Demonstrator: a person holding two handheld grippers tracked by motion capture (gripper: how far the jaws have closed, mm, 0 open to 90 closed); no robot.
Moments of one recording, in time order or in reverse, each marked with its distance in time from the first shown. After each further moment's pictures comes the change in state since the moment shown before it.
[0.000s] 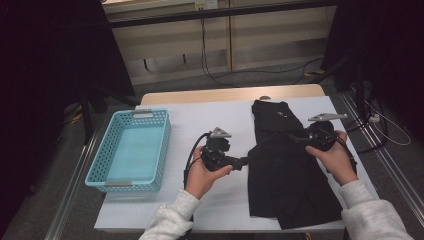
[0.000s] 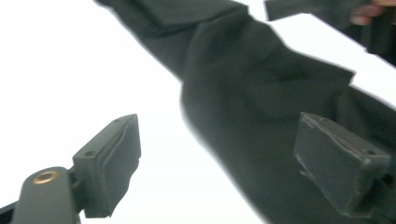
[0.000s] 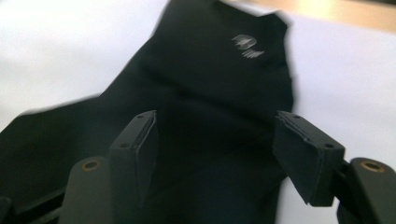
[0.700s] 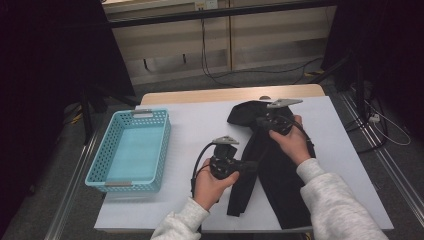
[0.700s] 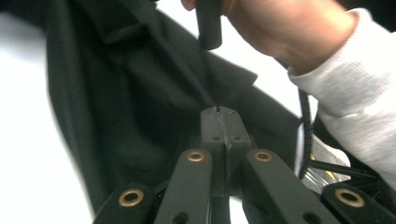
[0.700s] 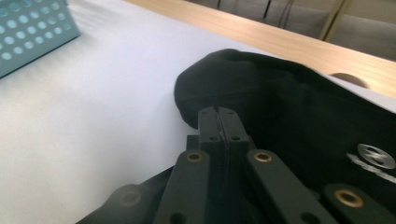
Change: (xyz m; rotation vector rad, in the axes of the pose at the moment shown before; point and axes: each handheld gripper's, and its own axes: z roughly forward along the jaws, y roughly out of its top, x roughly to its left) left arm -0.050 0.009 -0.001 -0.023 -0.283 -0.090; right arm 0.062 0.066 0.057 -0.091 0.136 -0.092
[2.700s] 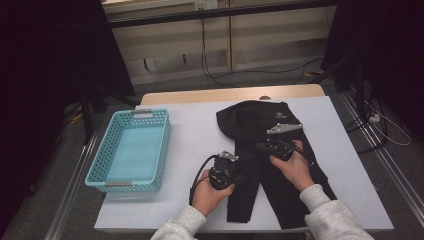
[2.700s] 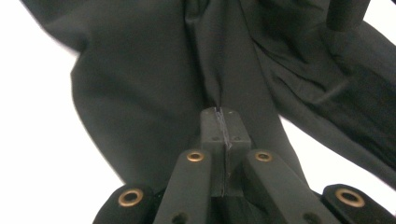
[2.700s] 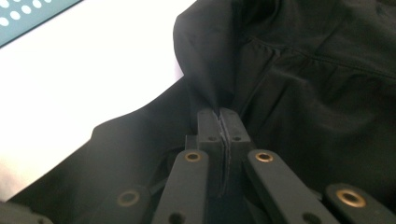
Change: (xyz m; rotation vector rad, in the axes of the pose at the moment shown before) left arm 0.040 -0.053 0.017 0.169 0.183 -0.023; right arm 0.035 -0.058 -0.012 0.077 0.084 0.039
